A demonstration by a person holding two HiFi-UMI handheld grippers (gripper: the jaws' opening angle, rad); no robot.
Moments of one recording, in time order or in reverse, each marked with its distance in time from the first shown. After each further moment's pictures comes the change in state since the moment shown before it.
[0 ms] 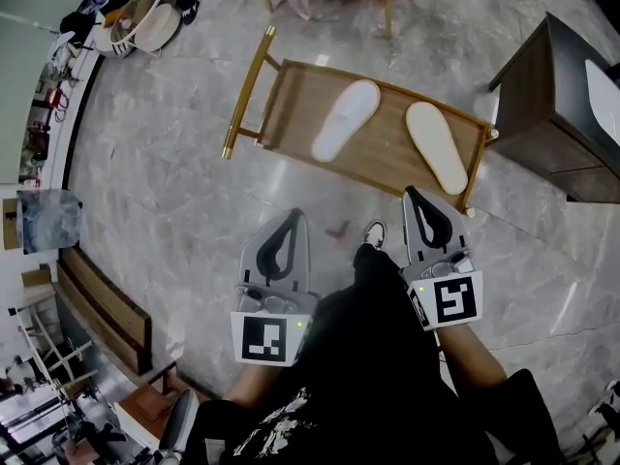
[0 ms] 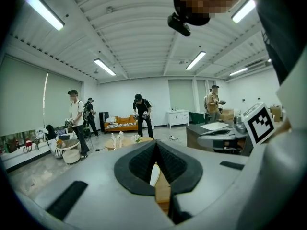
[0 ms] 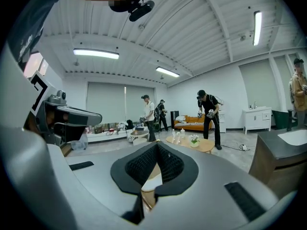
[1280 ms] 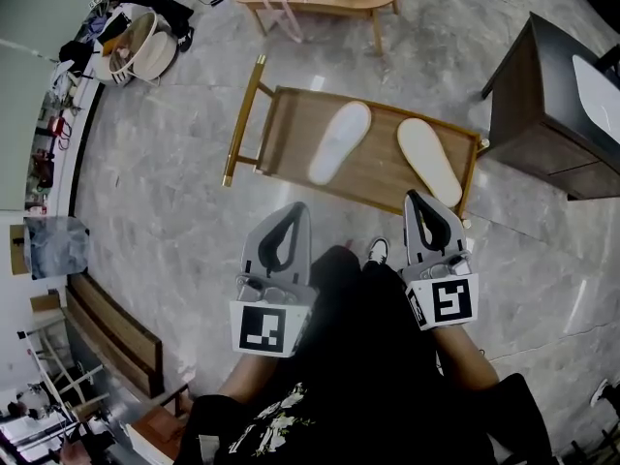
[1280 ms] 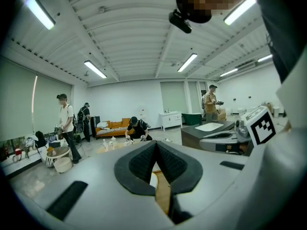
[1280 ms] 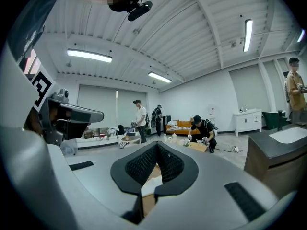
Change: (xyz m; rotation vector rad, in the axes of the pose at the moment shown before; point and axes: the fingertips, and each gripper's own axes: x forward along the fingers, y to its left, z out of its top) left arm 0.043 -0.006 0.019 0.059 -0.039 -0.091; right arm 0.005 -0.032 -0.003 0.024 -0.067 -0.102
